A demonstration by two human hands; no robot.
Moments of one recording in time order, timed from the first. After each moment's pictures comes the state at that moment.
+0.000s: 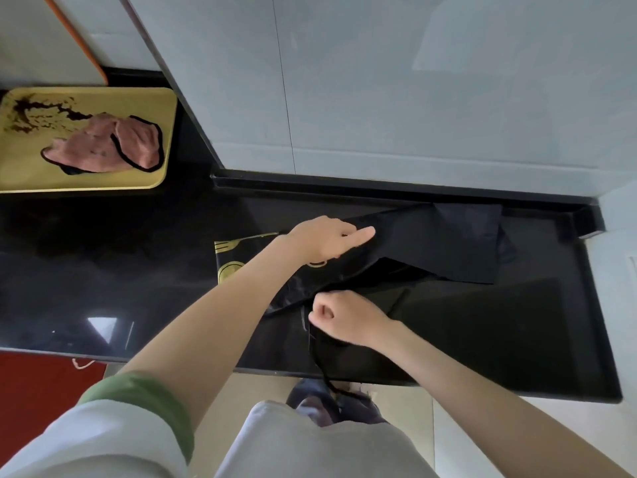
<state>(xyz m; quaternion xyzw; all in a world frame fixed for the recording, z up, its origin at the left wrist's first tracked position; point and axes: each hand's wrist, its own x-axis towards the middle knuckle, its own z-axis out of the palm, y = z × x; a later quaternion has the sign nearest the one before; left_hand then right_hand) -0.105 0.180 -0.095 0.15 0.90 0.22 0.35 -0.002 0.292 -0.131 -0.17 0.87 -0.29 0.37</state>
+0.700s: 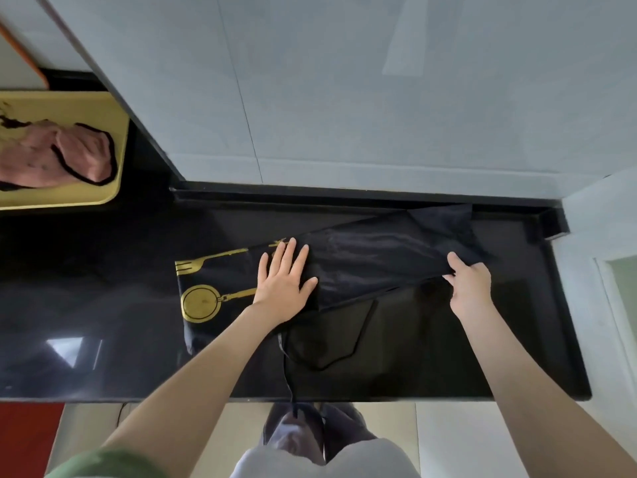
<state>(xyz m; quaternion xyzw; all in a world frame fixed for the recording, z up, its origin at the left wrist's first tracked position) -0.051 0.171 -0.194 0.09 0.97 0.10 0.21 -0.059 0.480 -0.166 0.48 0.58 -0.65 -0.02</state>
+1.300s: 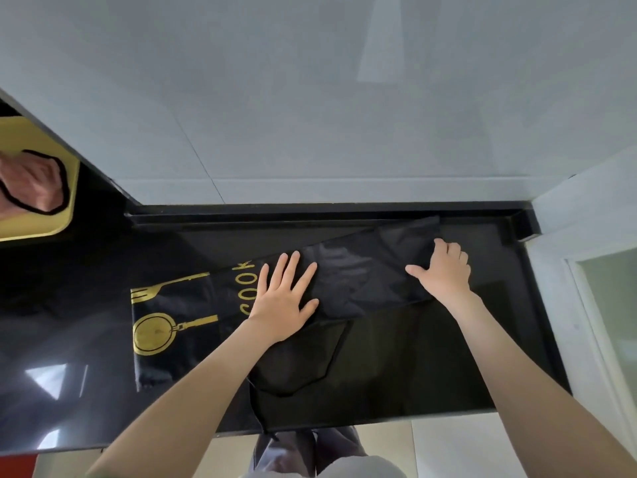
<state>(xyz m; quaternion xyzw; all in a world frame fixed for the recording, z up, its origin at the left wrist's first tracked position) -0.066 0.216 -0.202 0.19 0.96 0.04 0.20 -0.095 0.510 -0.166 0.24 0.95 -0.10 0.18</state>
